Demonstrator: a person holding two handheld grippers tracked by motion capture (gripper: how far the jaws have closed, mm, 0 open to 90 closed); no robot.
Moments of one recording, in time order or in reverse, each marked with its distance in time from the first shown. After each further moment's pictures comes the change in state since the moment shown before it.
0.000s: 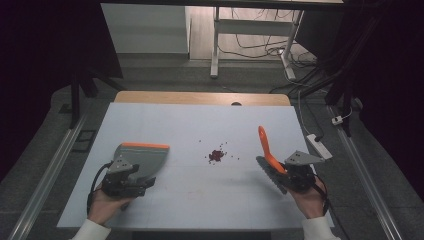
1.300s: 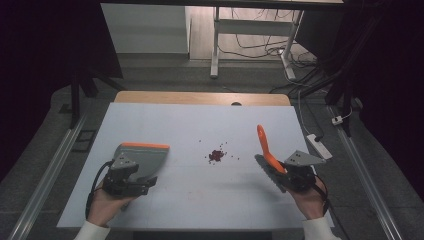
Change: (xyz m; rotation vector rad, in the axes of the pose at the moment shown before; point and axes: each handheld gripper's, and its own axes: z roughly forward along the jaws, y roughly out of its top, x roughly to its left) left arm -0.019 0.017 -0.010 0.068 0.059 -0.085; right arm 0.007 0.007 -0.007 -0.034 0.006 -0.030
